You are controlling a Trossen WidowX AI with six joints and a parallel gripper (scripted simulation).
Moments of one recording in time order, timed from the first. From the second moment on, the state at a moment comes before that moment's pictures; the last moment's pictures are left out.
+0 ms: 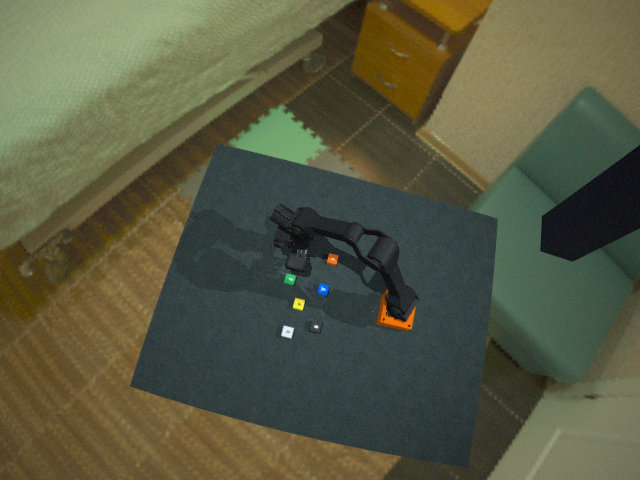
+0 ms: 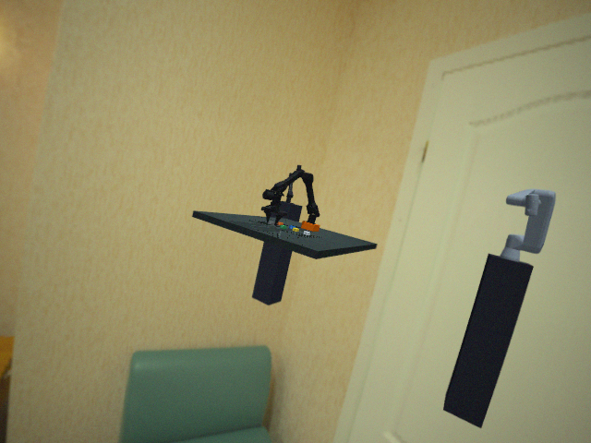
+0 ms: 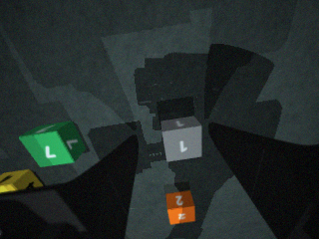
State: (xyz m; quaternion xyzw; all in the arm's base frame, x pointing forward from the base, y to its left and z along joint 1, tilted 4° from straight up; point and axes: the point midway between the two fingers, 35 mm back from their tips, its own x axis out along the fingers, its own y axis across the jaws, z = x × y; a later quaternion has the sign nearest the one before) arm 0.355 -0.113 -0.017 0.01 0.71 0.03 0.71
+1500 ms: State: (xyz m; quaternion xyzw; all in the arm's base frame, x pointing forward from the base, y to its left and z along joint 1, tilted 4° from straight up) arm 0.351 -0.112 -0.007 0.01 0.72 0.03 0.70
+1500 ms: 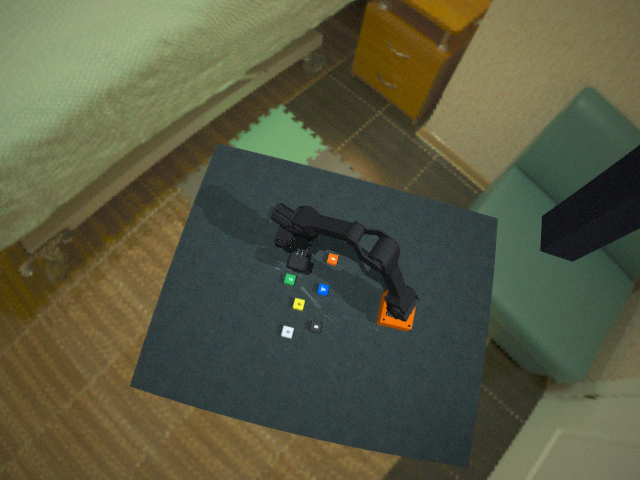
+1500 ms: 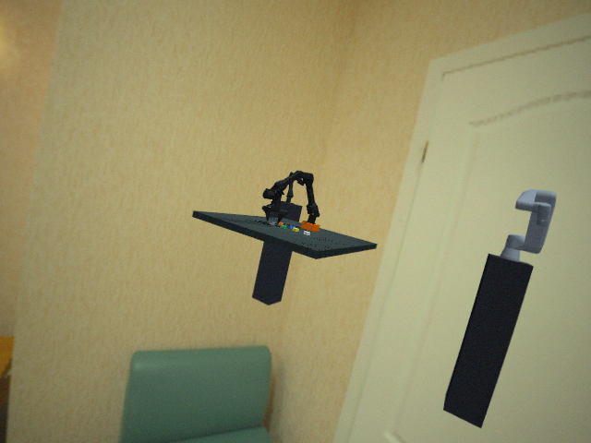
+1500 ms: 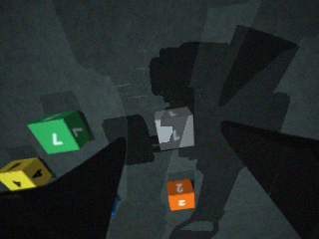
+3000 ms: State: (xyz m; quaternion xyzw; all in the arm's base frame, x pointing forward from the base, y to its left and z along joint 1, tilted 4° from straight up) arm 0.241 -0.124 0.053 0.00 0.70 0.02 0.71
